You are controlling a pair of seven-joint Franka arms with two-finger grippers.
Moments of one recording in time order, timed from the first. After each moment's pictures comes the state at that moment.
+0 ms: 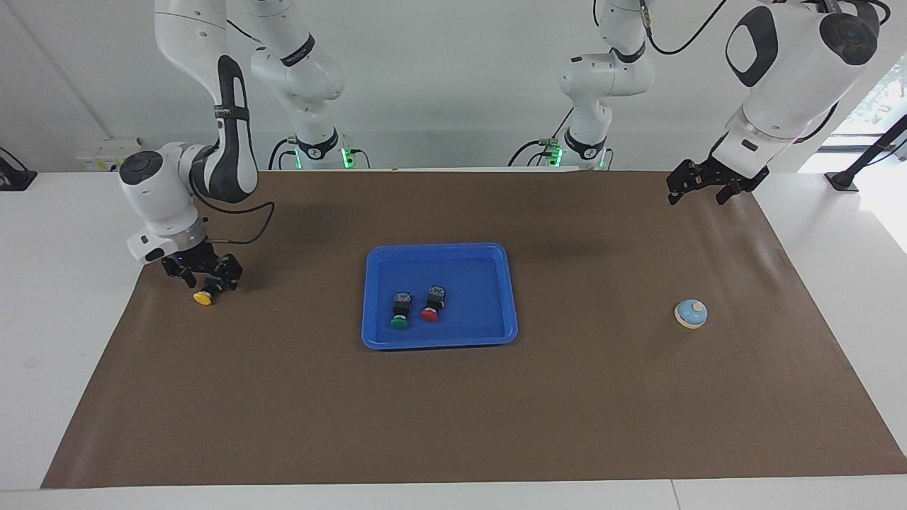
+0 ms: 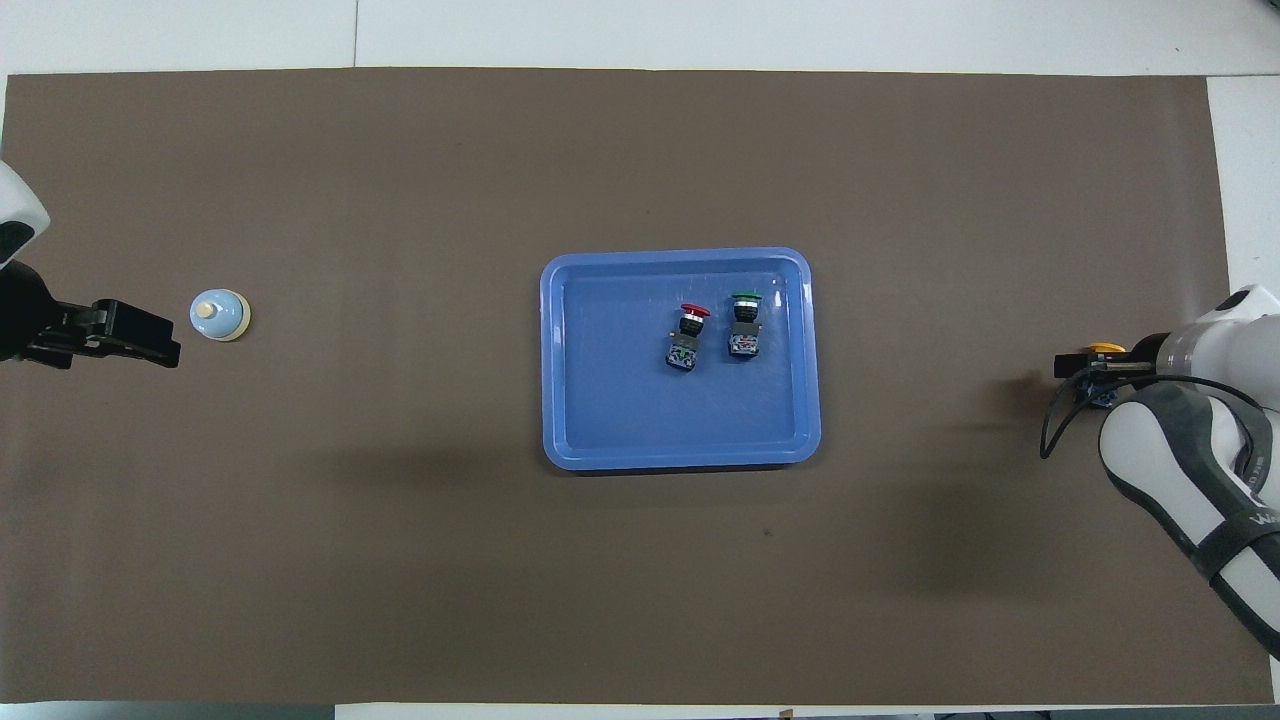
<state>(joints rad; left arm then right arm) -0.03 -0.03 0.00 -1.71 -0.01 1.56 0.04 -0.37 0.13 0.10 -2.30 -0.04 2.53 -0.19</state>
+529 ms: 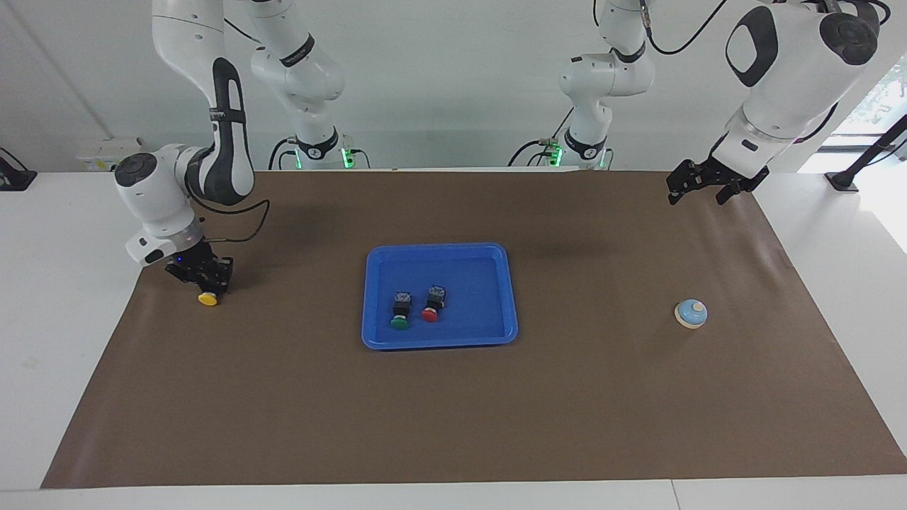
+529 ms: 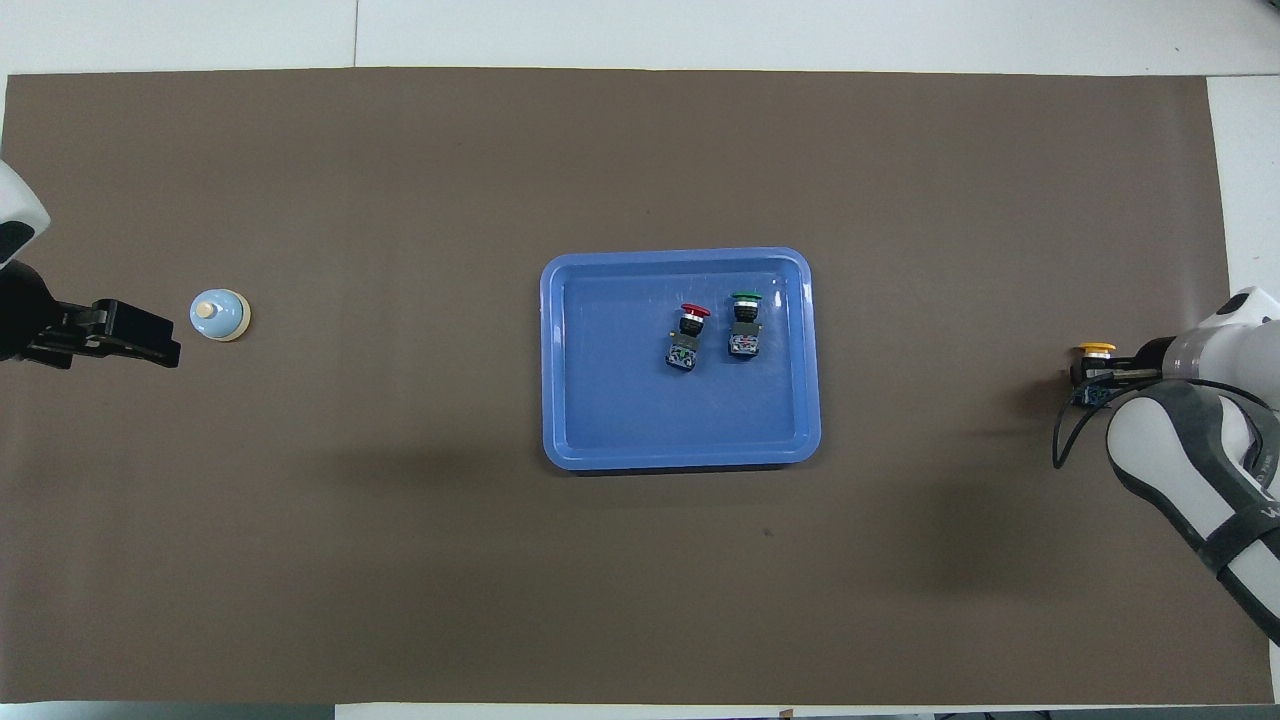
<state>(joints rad) -0.03 -0.03 0.00 -1.71 -0.01 1.56 0.04 -0.39 0.14 0.09 -2.30 0.00 2.52 -0.29</state>
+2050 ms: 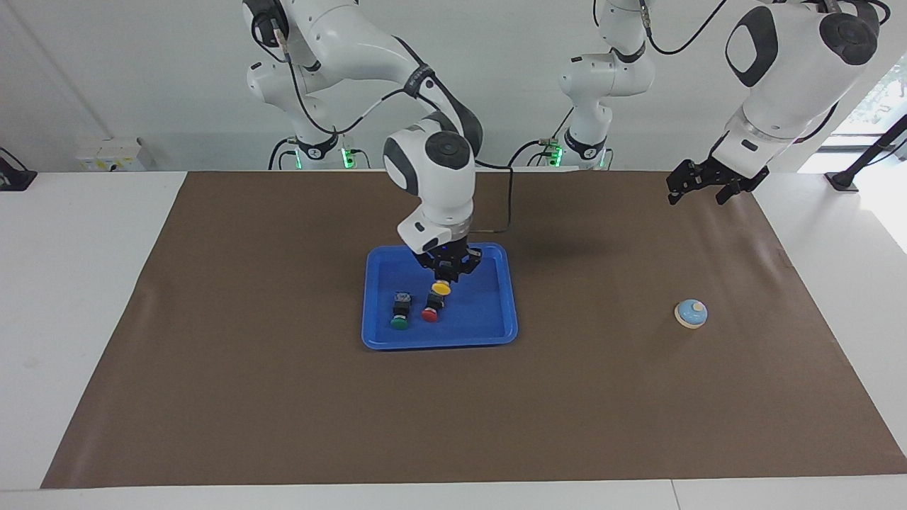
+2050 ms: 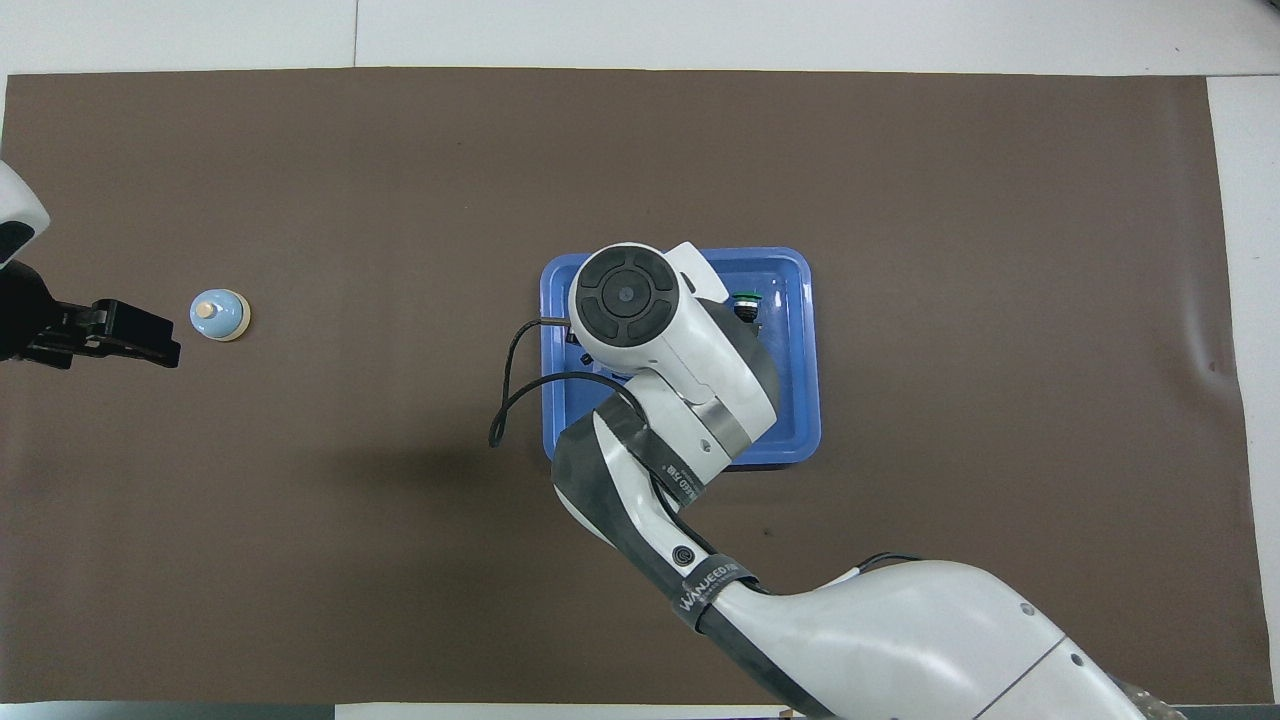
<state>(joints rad) -0.03 -0.03 0.00 -1.71 -0.01 1.56 0.04 0.55 0.52 0.10 -1.58 -0.11 2.14 0.86</state>
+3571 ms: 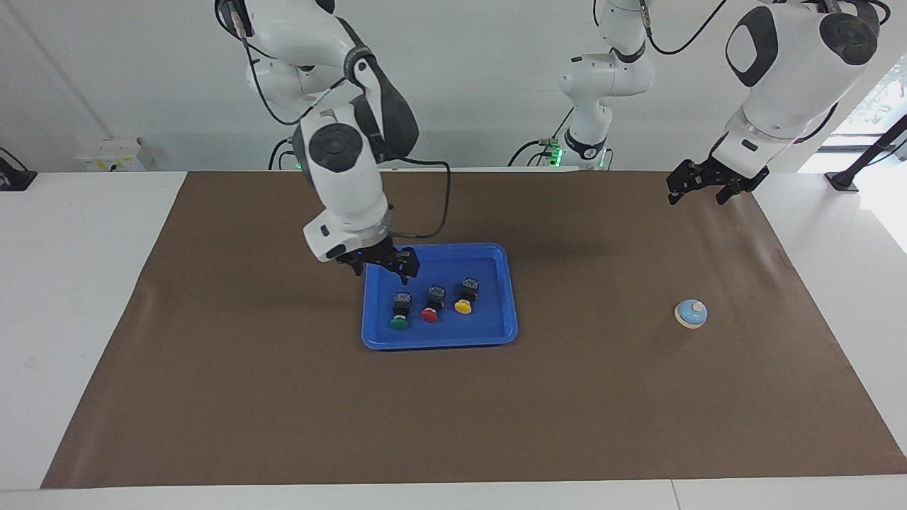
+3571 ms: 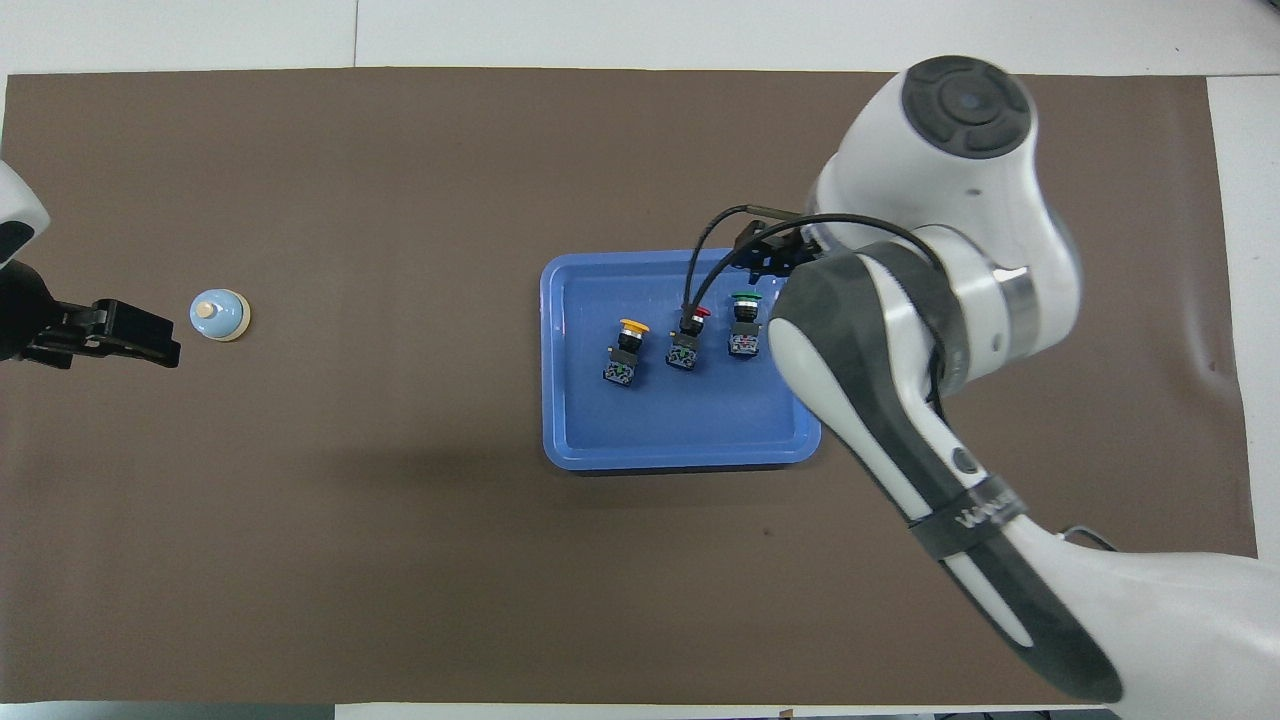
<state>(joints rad) -0.03 -0.03 0.00 -1.71 -0.01 1.56 0.04 0.22 0.30 0.09 -1.55 0.04 1.78 0.50</state>
